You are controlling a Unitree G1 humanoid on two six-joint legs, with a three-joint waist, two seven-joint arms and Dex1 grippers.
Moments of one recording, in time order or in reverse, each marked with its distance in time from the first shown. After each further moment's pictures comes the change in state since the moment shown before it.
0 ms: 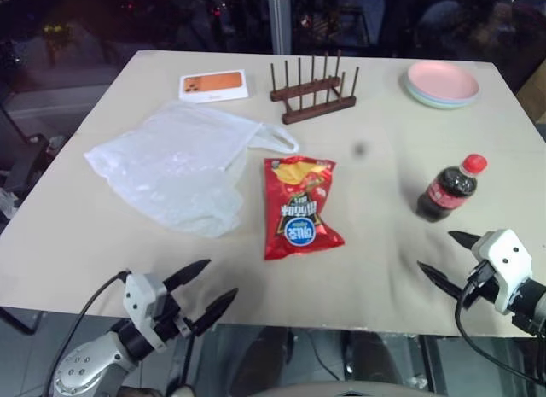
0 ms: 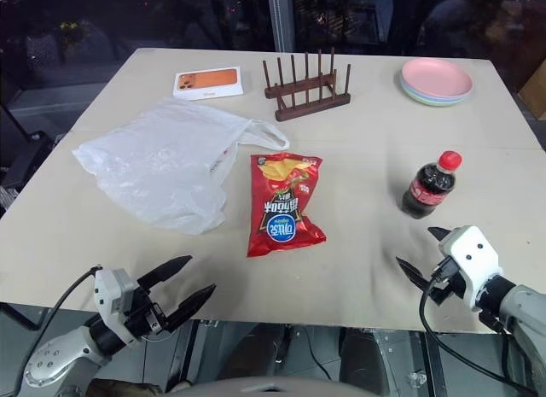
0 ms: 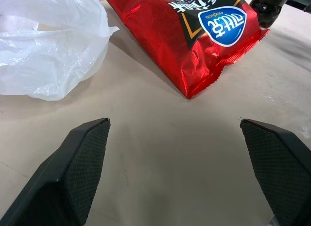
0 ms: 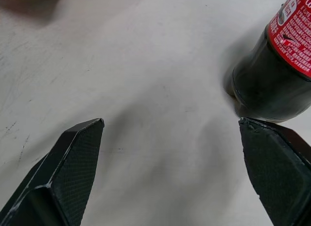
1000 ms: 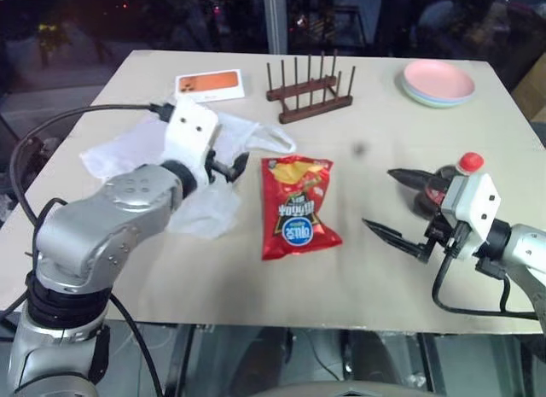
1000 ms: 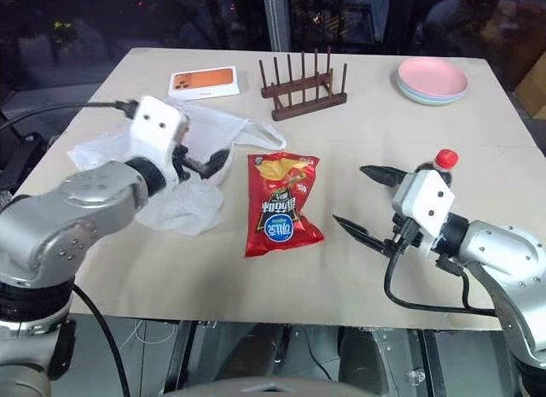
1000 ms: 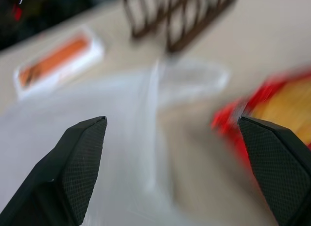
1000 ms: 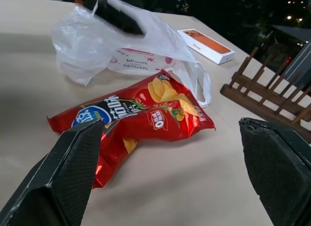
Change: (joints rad) left arm -1.064 0.349 -0.306 -0.212 -0.129 1.174 1.016; right arm -0.475 -0.047 0.217 -0.101 0.158 0.017 0.023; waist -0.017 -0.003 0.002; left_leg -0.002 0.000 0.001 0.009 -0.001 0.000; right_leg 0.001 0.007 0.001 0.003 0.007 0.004
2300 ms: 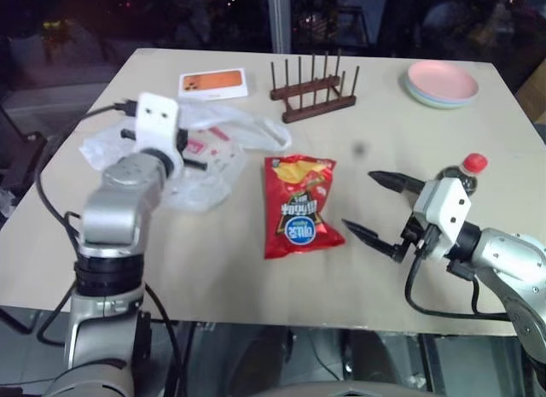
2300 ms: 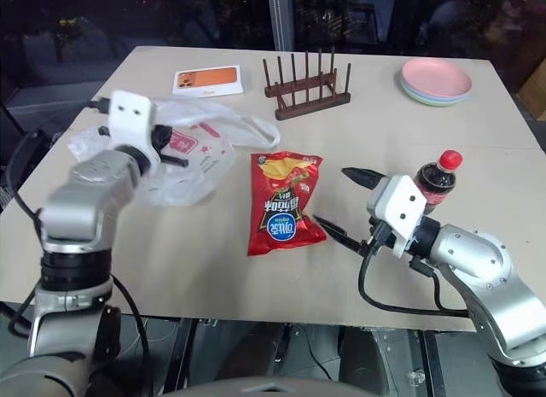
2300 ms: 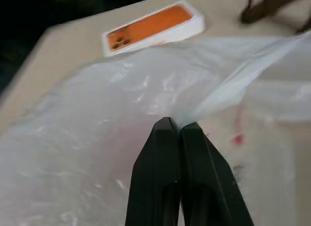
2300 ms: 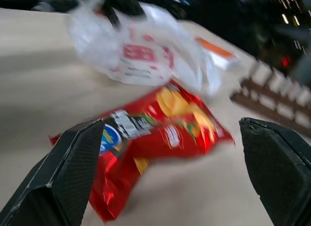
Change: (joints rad) left arm -0.132 -0.226 0.274 0.402 0.365 -0.187 -0.298; right arm 0.014 0.090 0.081 -0.028 0.027 0.100 -0.174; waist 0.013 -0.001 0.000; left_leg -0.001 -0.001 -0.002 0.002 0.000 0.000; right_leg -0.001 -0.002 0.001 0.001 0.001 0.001
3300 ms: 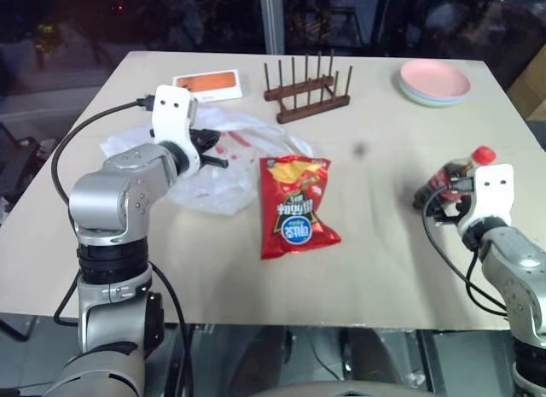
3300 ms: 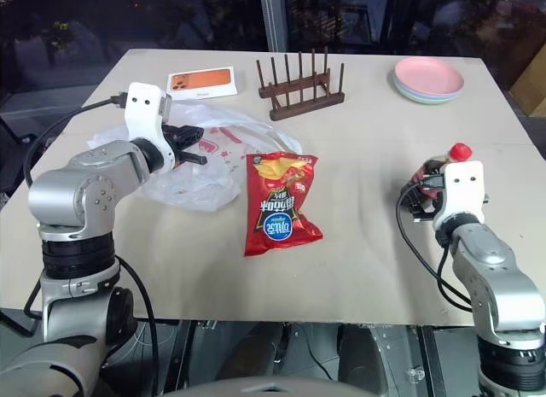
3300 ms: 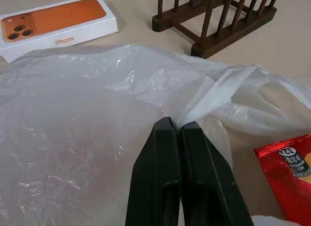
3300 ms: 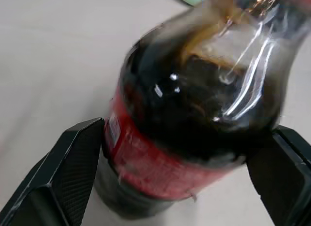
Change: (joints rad) left arm -0.034 -0.065 -0.047 -0.048 -0.072 0.141 -0.059; right arm -0.097 0.196 -0.137 0.296 -0.212 0.229 -0.559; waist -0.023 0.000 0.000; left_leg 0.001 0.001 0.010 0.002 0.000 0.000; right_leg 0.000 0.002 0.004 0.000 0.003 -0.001
